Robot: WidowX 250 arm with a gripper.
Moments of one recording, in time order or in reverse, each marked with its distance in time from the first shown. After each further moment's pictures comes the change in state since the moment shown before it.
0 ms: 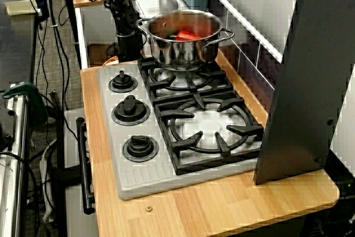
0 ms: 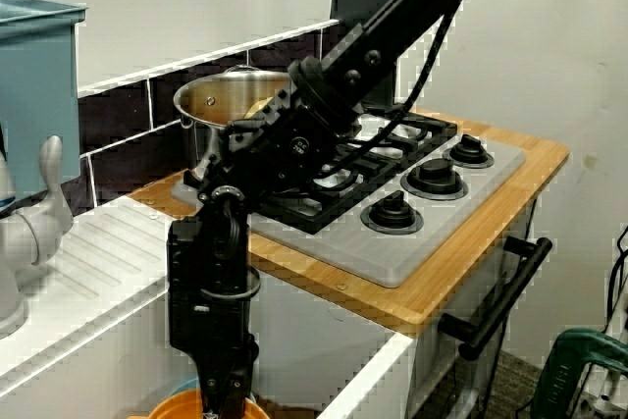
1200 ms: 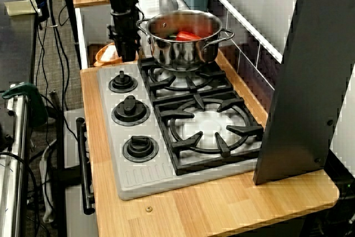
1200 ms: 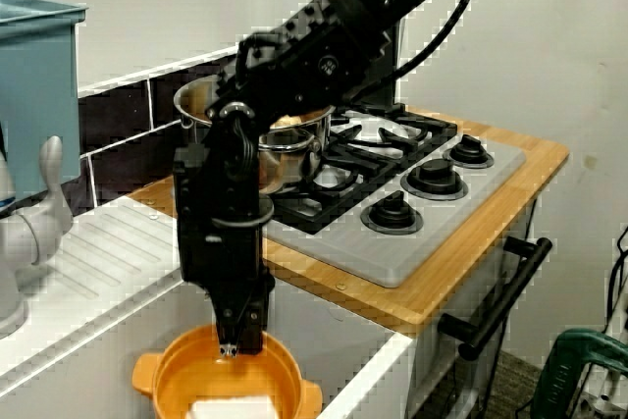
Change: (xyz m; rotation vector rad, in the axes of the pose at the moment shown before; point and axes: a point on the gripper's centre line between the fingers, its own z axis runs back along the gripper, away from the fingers) arm -0.007 -0.009 0.052 -0.066 0.028 0.025
